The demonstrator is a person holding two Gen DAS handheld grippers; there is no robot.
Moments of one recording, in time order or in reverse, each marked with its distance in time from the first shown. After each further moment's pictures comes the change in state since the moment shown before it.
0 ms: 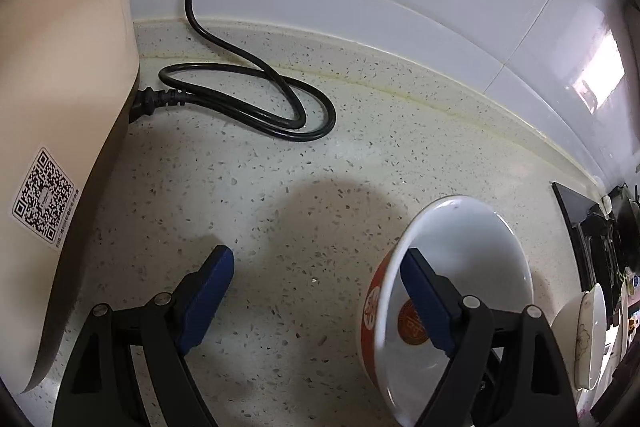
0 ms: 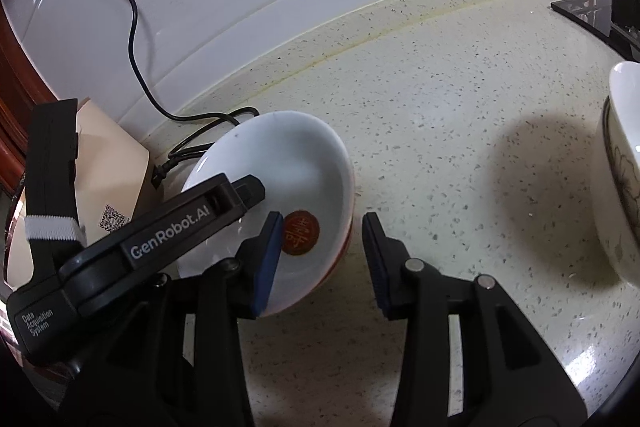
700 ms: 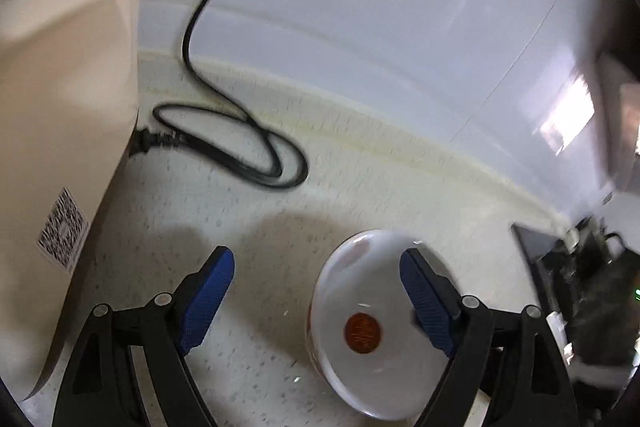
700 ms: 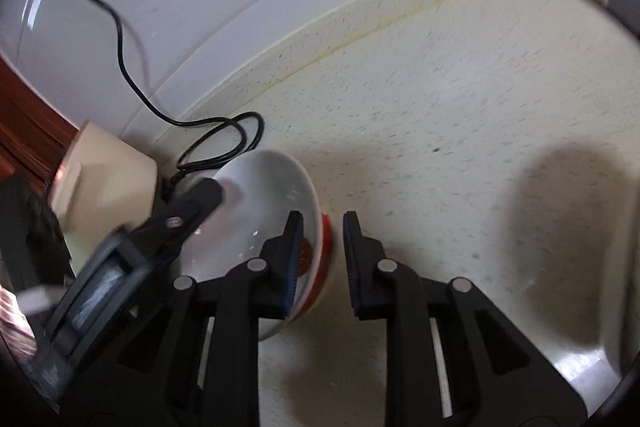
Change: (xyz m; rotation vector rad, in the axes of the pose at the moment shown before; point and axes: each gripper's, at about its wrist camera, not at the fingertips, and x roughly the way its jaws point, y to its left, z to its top) left arm -0.041 -0.001 0.001 -0.047 -0.101 -0.111; right arm 0.008 -0.008 0.029 0.019 0.103 0.053
